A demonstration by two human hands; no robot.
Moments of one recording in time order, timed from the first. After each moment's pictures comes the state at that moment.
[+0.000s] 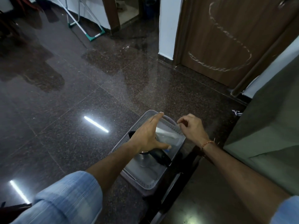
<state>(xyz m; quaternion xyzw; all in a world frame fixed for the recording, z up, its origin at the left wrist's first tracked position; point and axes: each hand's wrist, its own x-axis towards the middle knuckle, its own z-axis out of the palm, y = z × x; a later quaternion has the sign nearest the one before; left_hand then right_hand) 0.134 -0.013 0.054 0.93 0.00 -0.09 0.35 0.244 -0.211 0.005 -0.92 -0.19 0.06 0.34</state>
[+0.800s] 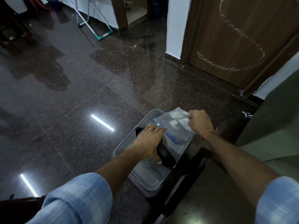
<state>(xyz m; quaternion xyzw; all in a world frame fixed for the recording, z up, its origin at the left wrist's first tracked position) 0.130 -0.008 0.006 0.98 -0.08 -0.16 0.09 0.274 -0.196 0.006 -0.97 -0.14 0.07 0.18</state>
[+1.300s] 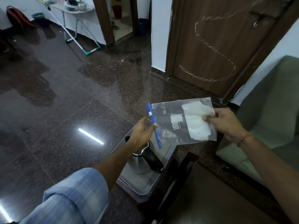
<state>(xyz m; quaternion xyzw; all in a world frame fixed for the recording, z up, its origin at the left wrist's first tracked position) 0.156 -0.031 0.062 0.79 0.20 -0.03 0.58 0.264 -0.311 0.116 -0.85 -0.02 0.14 0.51</state>
